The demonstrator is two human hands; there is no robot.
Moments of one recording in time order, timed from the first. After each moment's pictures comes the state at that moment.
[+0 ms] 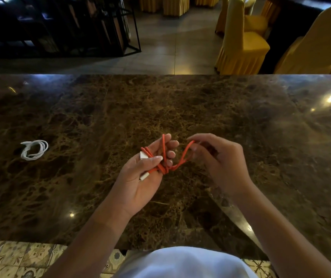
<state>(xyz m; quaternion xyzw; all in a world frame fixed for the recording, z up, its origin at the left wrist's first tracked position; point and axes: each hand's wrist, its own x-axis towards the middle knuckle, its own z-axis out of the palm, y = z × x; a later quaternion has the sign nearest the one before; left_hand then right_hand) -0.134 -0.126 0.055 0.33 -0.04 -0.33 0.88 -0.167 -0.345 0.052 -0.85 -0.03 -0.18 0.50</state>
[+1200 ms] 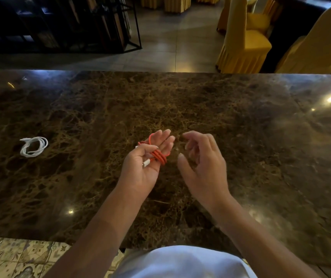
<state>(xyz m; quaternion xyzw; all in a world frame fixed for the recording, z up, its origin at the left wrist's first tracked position) -0.116 -0.149 0.056 0.32 0.17 -0.24 0.90 -0.175 -0.296 0.044 -0.88 0.01 -0.23 0.41</state>
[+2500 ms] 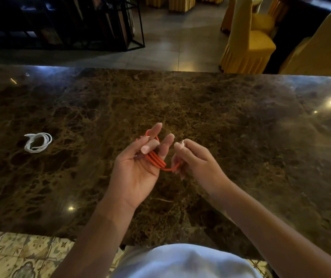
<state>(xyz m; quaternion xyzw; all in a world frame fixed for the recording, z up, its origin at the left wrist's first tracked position) -0.130 -0.125 0.072 0.24 0.09 -0.24 0.93 -0.152 -0.296 0.038 -0.69 -0.01 0.07 0.72</state>
